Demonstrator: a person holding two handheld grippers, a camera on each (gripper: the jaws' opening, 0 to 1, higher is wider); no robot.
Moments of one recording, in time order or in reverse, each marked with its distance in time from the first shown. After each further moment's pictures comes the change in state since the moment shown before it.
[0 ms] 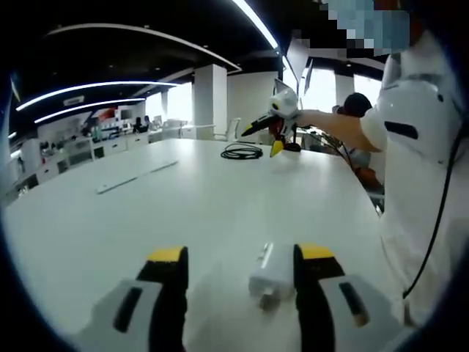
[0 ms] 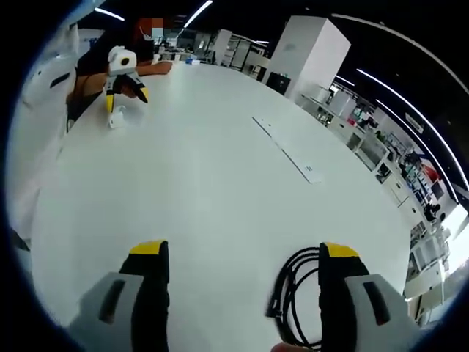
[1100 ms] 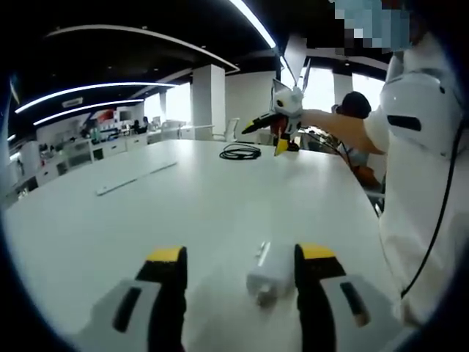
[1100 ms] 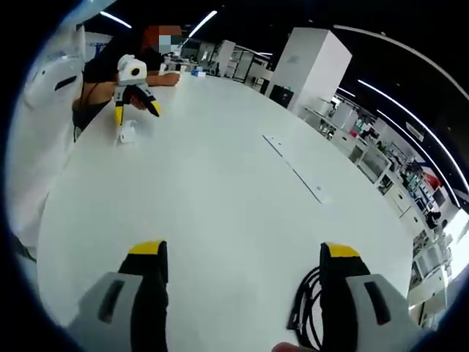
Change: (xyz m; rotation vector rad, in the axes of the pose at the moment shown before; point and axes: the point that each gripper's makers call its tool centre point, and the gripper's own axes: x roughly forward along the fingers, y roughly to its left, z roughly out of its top) left arm -0.003 -0.004 0.000 0.015 0.003 -0.006; right arm -0.003 0.030 0.029 -0.015 -0.077 0.011
